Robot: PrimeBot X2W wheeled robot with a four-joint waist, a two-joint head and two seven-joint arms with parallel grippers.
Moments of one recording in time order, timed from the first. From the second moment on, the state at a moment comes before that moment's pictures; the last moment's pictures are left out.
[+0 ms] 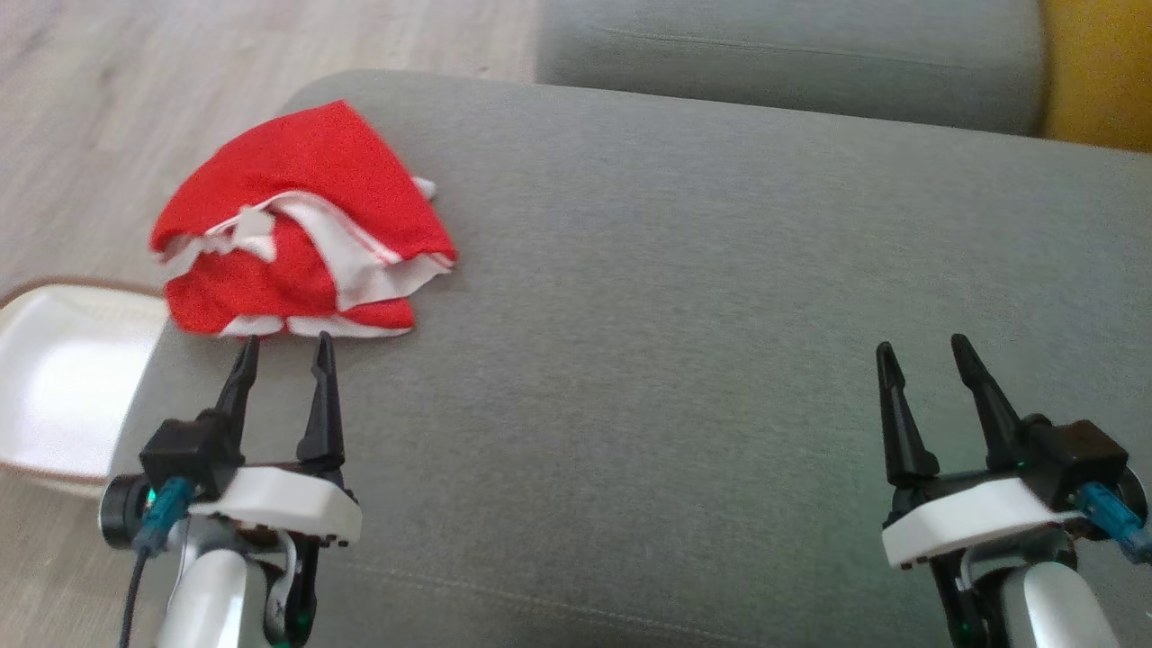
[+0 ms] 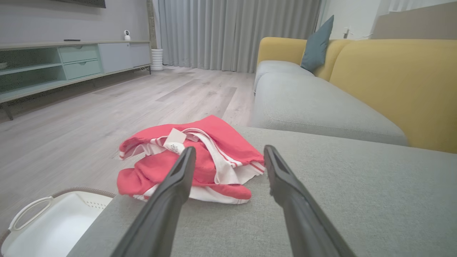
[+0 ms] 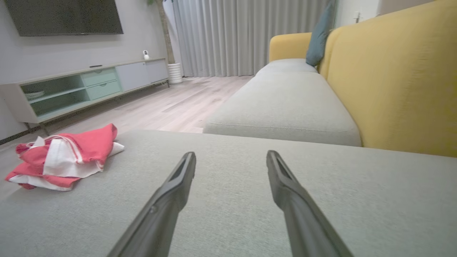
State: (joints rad) left arm -0.11 0.07 -0.07 0.25 -0.14 -0.02 -0.25; right arm 0.01 -0.05 0.02 0.05 0.11 0.13 -0.06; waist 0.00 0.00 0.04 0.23
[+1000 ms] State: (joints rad) left arm -0.20 0.06 -0.02 0.30 -0.10 -0.07 -0.25; right arm -0.02 -0.05 0.03 -0.02 0.10 0.13 0.00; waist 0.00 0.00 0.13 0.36
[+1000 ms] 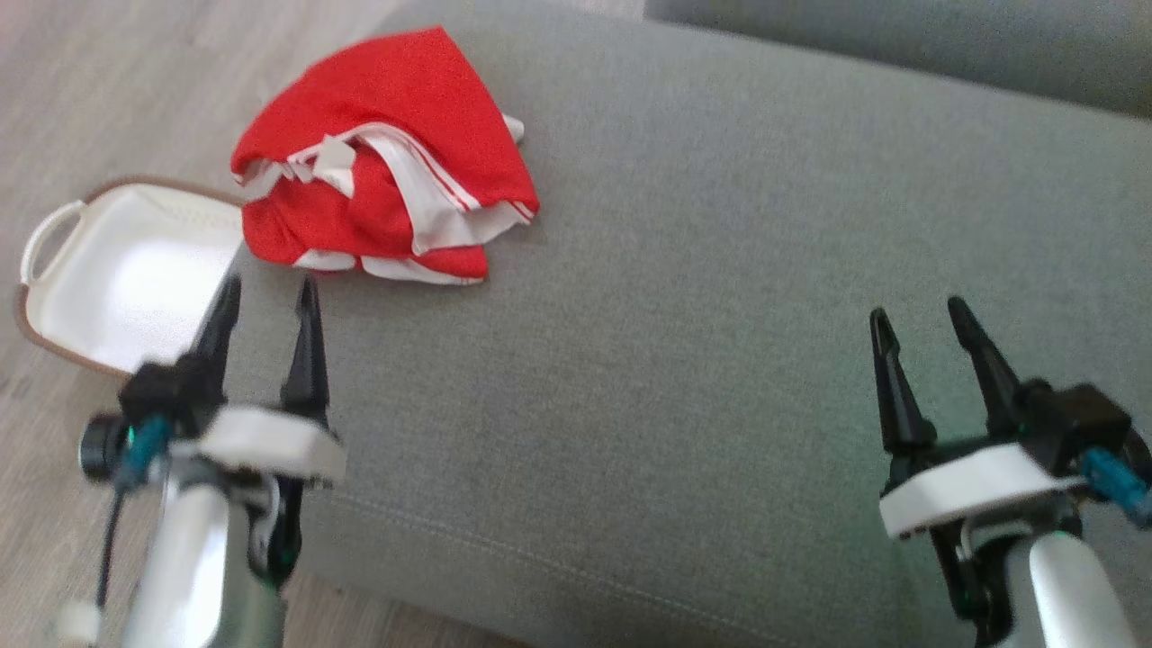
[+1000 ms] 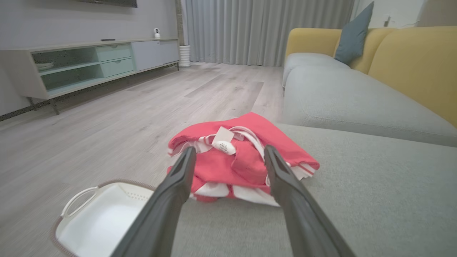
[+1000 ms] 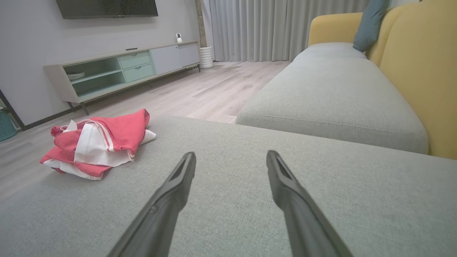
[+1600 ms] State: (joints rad) left arm -0.88 0.13 -0.12 0.91 -0.28 -0.12 -0.11; right arm -0.14 -0.11 0.06 -0.13 0.05 0.13 0.10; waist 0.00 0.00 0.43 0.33
